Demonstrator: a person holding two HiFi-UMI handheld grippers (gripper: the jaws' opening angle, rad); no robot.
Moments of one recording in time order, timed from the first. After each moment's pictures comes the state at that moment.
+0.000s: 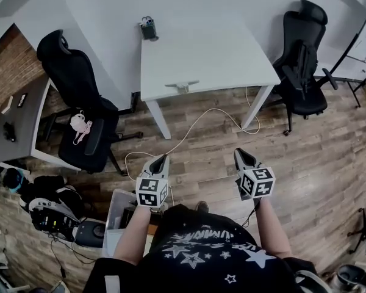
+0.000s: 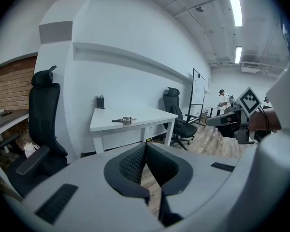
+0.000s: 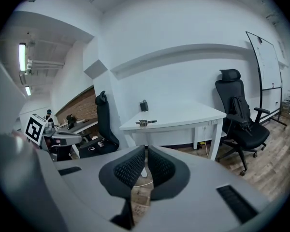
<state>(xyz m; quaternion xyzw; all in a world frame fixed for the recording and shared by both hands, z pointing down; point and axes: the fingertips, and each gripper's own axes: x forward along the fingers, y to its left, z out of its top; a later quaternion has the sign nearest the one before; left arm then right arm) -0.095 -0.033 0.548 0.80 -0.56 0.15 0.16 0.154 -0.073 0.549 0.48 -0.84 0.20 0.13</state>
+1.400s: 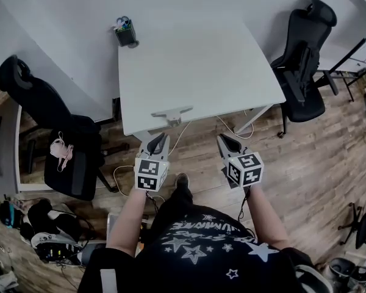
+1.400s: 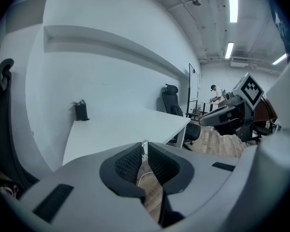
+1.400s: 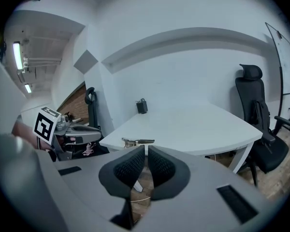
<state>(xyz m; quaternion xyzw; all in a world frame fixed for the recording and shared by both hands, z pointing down) -0.104 -0.368 0.551 0.84 -0.50 0.18 0.12 0.072 -0.368 0.548 0.46 -0.85 0.20 0.16</state>
